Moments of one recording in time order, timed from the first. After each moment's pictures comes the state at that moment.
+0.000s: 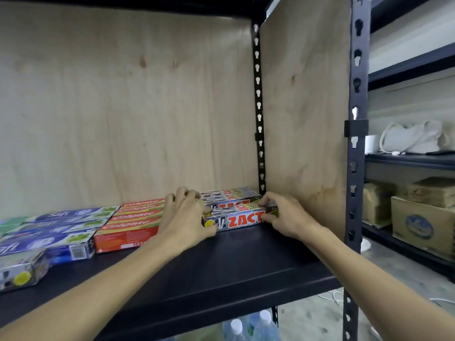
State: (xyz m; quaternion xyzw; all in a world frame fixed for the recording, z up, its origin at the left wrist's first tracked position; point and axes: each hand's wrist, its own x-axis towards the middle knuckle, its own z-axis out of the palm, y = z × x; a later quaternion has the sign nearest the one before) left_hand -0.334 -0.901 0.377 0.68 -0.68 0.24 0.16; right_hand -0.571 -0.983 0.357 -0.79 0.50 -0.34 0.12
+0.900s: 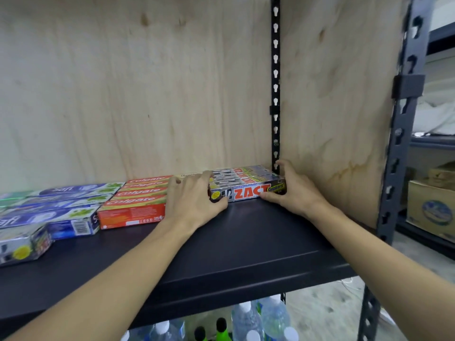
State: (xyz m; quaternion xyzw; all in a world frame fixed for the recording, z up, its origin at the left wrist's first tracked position) left_hand -0.322 -0.929 0.352 0.69 -0.62 0.27 0.26; right_hand -0.555 -1.008 0.351 -0.78 0.52 -0.34 0.10
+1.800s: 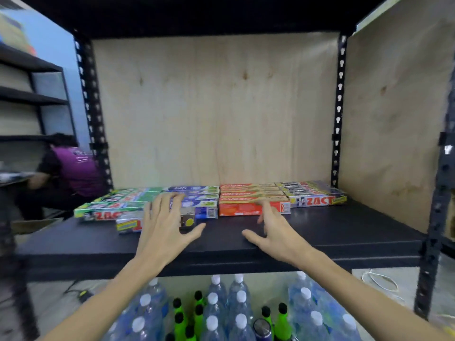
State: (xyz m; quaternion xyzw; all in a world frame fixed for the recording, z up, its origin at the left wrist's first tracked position) left_hand -0.143 -0.678 0.347 0.73 -0.54 0.34 0.26; right_hand -0.392 -0.801 0.340 -0.88 0.31 -0.33 0.15
